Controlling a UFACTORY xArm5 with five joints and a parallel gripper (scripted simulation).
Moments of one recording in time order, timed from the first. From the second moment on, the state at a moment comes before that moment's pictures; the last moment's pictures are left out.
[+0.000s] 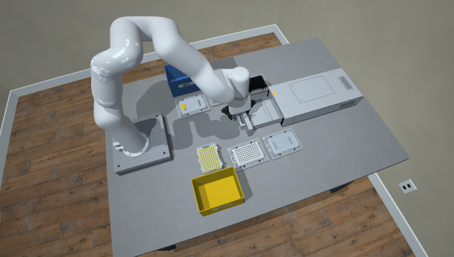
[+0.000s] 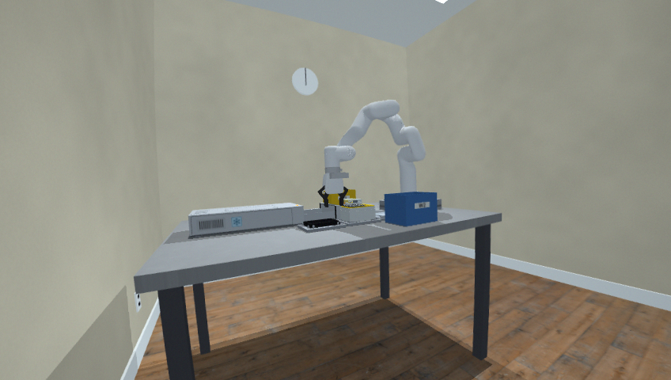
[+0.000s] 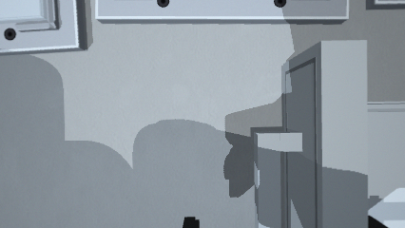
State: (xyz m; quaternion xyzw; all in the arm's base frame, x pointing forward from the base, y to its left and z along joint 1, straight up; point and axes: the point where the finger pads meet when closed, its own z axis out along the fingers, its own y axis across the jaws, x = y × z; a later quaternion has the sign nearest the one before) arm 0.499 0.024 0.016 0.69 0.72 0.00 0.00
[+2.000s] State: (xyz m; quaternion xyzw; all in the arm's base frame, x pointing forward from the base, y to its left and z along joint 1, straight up) arm 0.488 0.023 0.016 0.69 0.72 0.00 0.00
